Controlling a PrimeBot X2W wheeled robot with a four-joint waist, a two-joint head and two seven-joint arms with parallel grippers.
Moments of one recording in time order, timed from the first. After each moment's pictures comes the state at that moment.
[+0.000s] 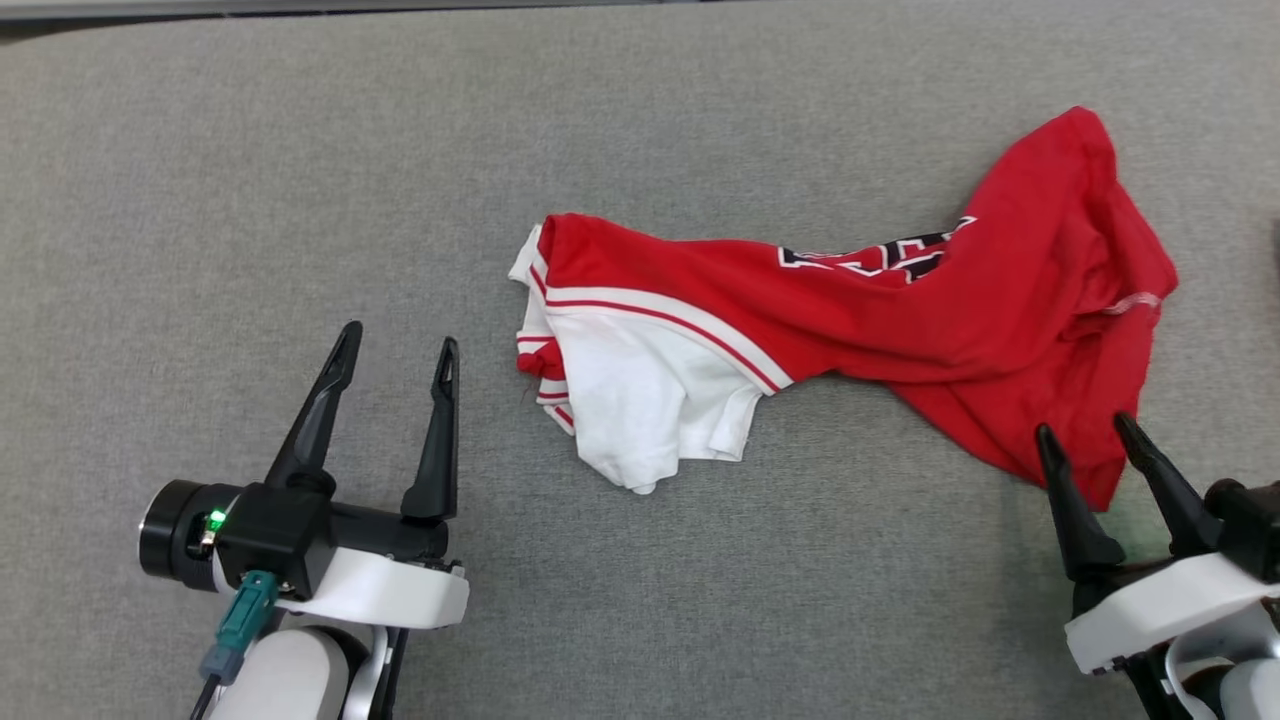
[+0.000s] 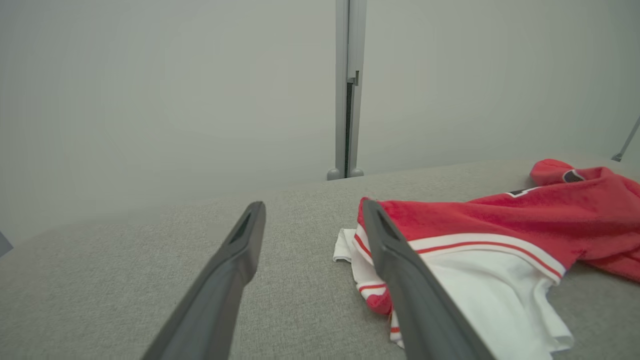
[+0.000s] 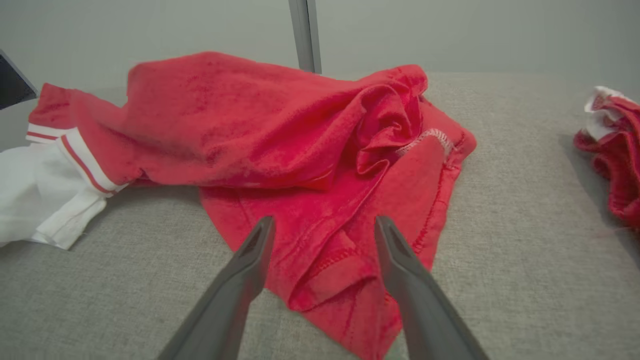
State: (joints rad) left arm -0.17 0.22 -0.30 -0.03 -0.23 0.14 -0.23; right arm -0.05 -0.28 0.10 0.06 0.33 0.13 0.00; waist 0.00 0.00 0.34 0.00
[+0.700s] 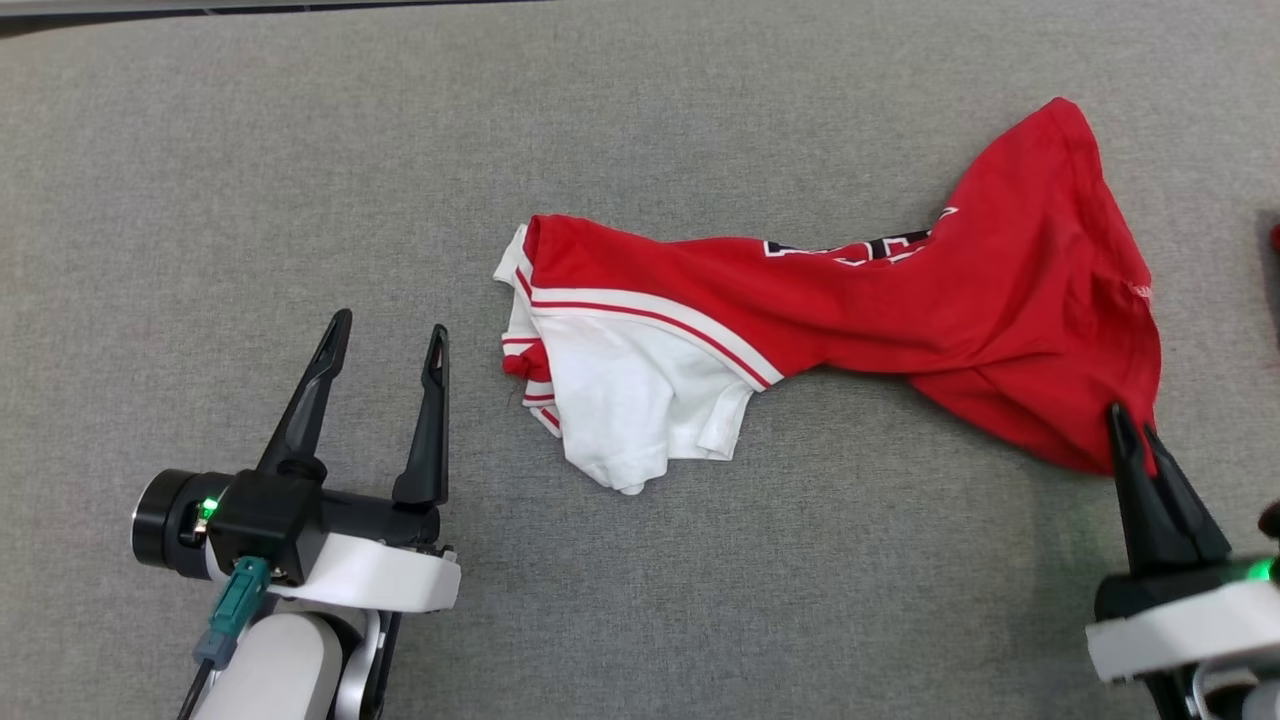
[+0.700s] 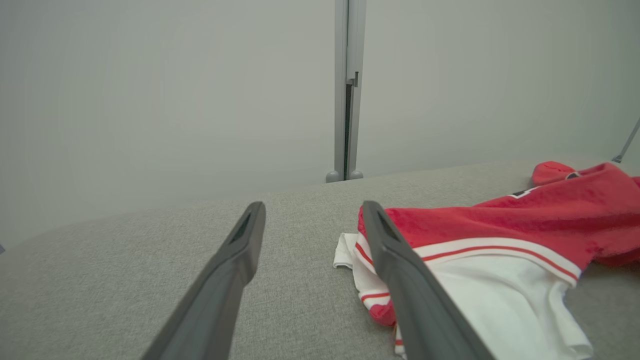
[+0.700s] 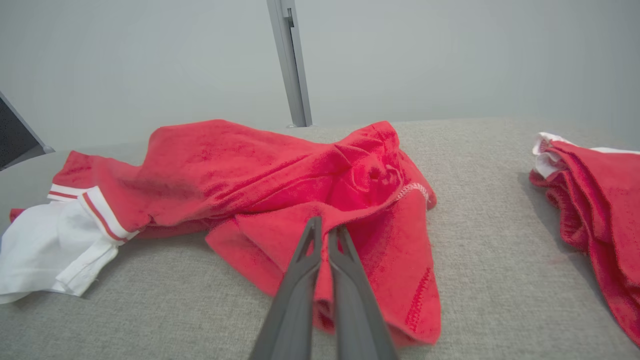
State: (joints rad) left arm -0.21 0.21 -0.30 0.02 -0.24 0.14 -0.26; right arm -0.03 -0.26 0.08 0.01 0.36 0.13 -0.10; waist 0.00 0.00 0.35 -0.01
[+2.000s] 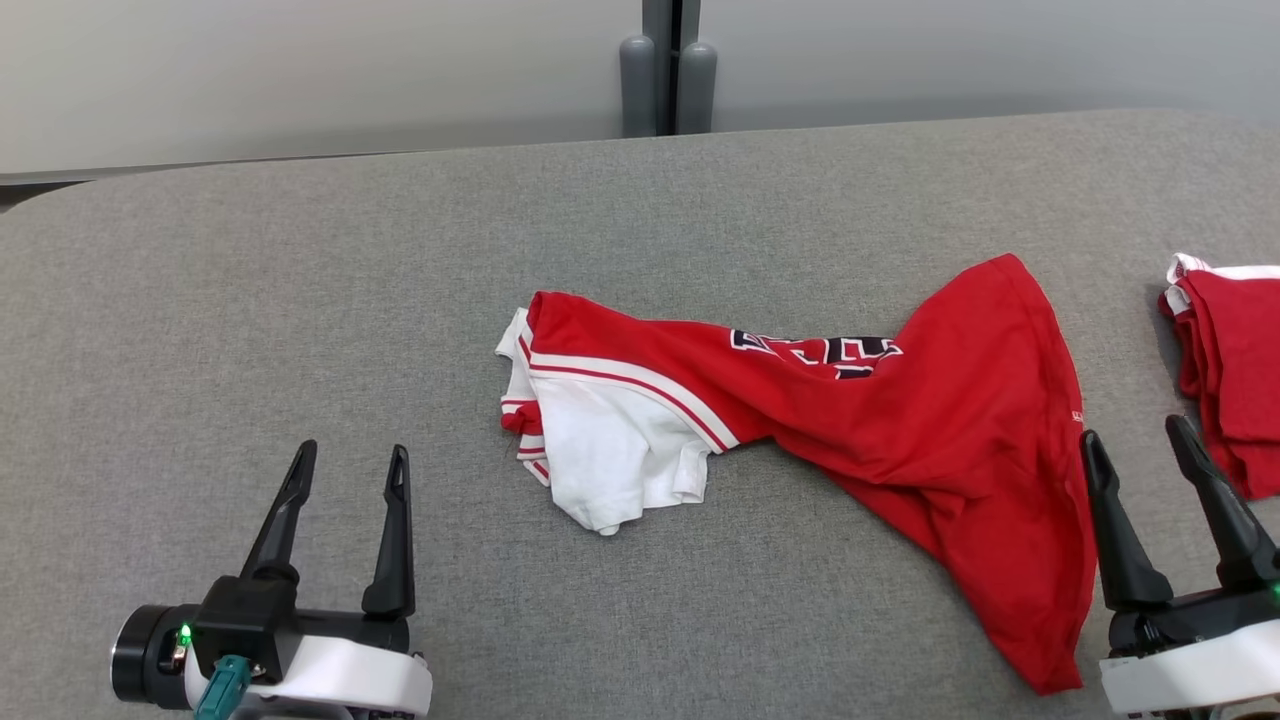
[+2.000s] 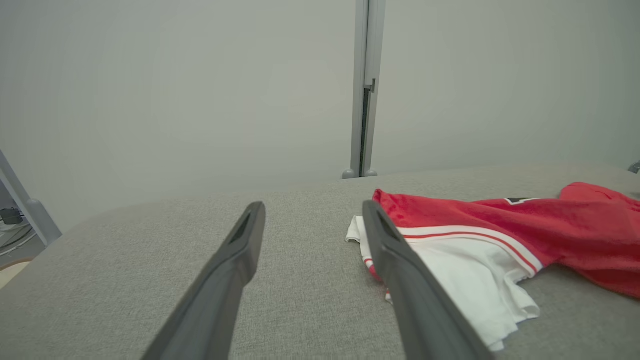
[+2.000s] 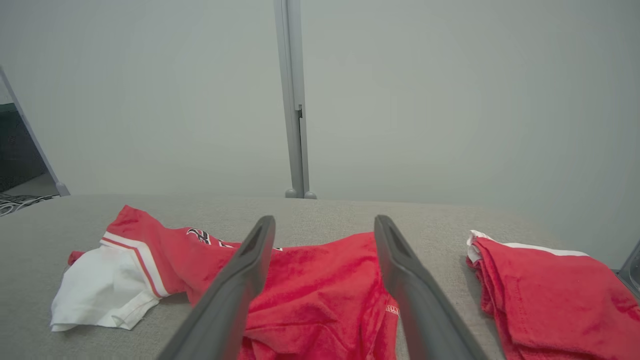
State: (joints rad) left arm -0.01 0.24 -0.28 -0.02 -0.28 0.21 -0.23; right arm 0.05 -0.29 0.07 -0.07 0.31 0.13 -0.13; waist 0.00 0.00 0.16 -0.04
